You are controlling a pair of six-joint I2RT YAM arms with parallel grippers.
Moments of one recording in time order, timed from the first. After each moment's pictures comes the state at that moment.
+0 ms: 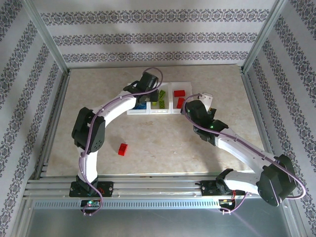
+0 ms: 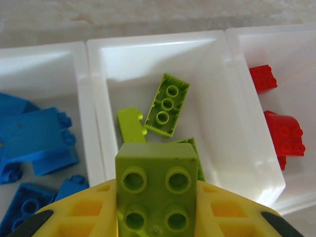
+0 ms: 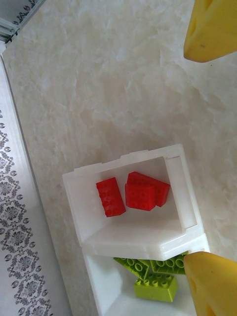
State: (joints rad) left arm -0.54 2.00 1.64 -0.48 -0.12 -0.40; right arm 0.60 1.18 0.80 -0.27 0.61 0.61
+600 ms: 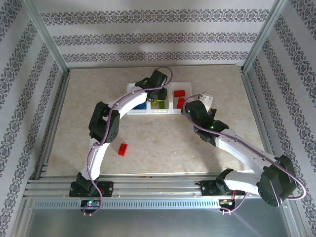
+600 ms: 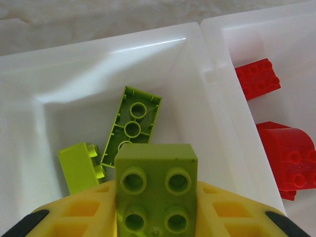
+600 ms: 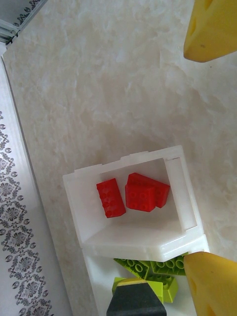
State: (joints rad) left arm -0.55 2.26 1.93 -0.58 -0.07 -0.35; right arm 0.60 1.18 0.80 -0.27 0.62 0.61
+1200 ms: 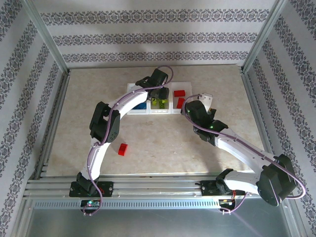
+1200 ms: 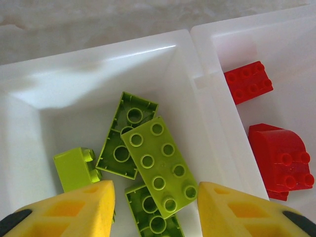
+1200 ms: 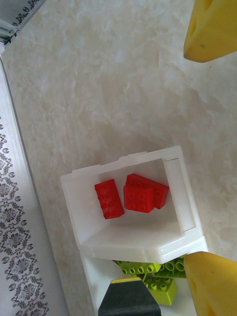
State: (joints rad) left arm -0.55 2.27 1.97 -0.60 -0.06 -0.34; right arm 0.60 1.19 0.80 -0.27 0.62 0.61
